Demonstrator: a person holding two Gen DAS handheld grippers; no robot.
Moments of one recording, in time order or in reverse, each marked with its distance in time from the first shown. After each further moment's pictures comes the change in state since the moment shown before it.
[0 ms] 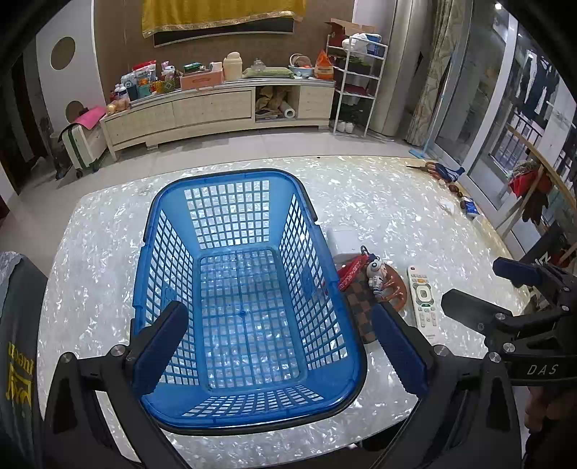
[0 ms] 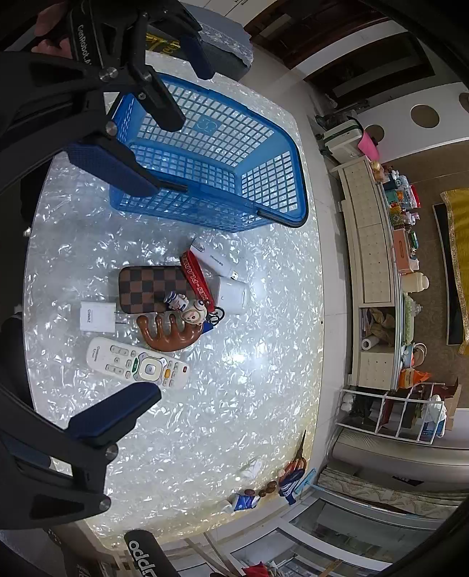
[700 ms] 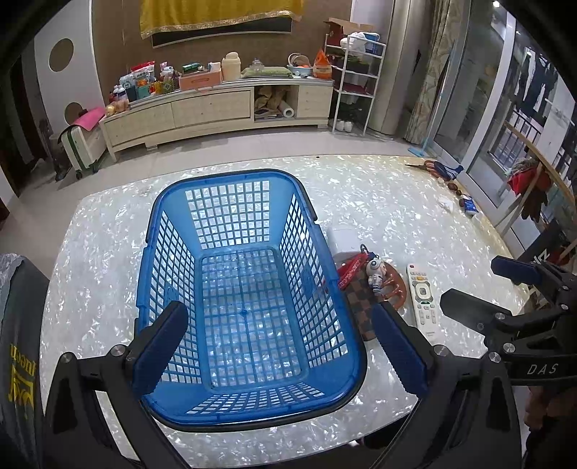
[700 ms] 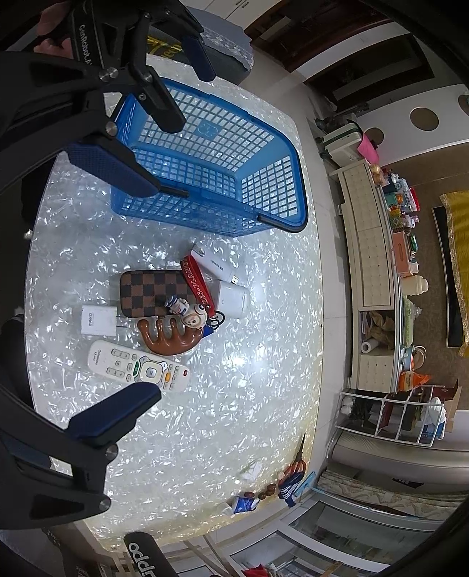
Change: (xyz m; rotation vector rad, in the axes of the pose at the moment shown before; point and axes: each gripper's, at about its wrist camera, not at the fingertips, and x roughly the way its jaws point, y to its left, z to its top) left arm -0.003 -0.002 0.000 0.011 0.004 0.004; right arm -0.002 0.001 0.000 0.001 0.000 0.016
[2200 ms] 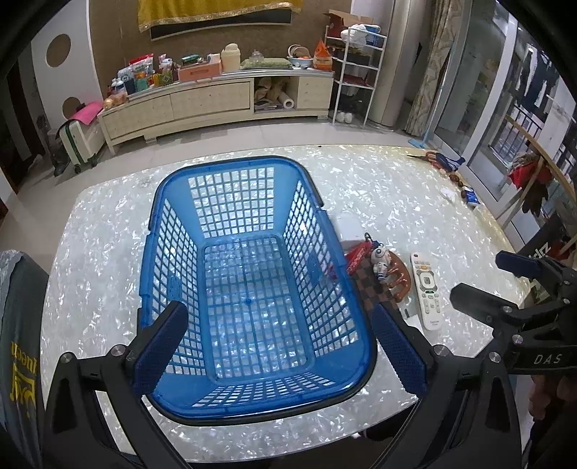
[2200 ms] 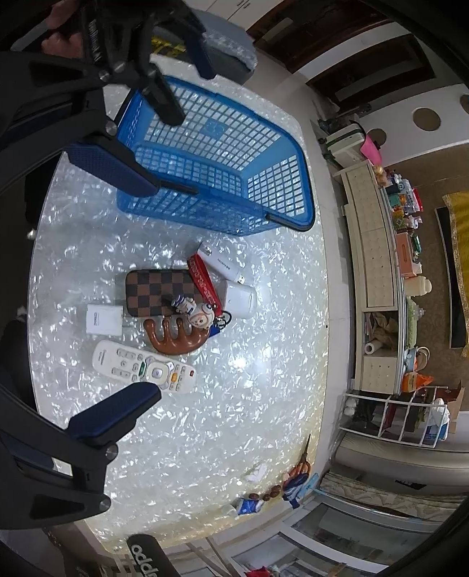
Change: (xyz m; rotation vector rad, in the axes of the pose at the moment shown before) left arm 0.003 0.013 -0.007 -0.002 0.037 -0.007; right arm 0.003 -0.002 -0.005 -0.014 0.011 -0.008
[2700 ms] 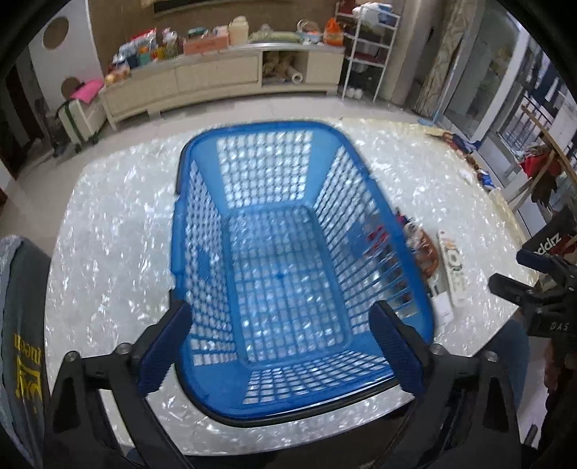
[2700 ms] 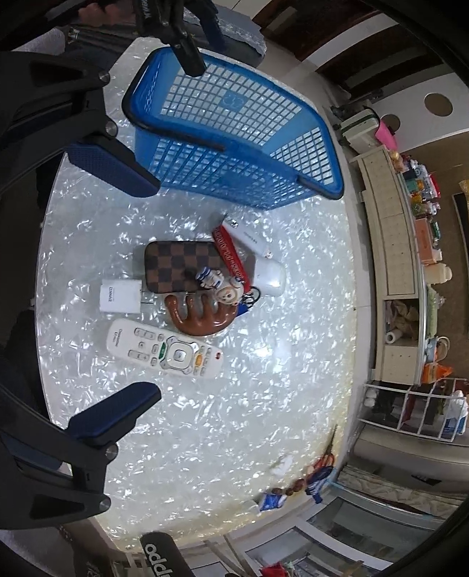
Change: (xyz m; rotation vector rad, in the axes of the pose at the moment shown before) left arm 0.025 0.051 -0.007 -0.017 0.129 0.000; right arm 0.024 -0.023 -0.013 0.027 0.090 -0.020
